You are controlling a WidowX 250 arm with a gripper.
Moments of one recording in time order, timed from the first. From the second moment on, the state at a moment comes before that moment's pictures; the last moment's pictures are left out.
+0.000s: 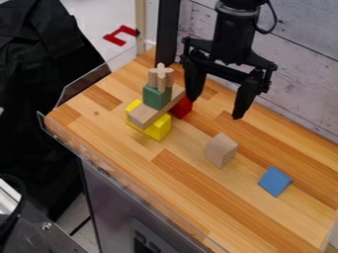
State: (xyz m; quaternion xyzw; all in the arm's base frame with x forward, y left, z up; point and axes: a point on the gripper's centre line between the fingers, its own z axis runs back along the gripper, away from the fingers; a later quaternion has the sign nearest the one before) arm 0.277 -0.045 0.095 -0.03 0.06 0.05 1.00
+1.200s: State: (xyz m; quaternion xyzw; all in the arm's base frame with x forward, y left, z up) arm 0.281 -0.062 0.039 -0.06 0.06 -0.06 0.99
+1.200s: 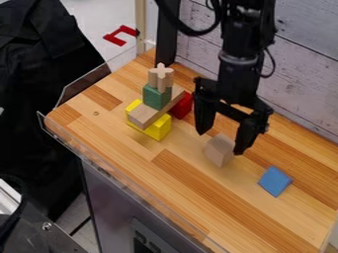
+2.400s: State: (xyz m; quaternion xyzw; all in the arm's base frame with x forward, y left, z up) arm 0.284 -0.060 0.004 -0.07 0.10 -0.05 0.99
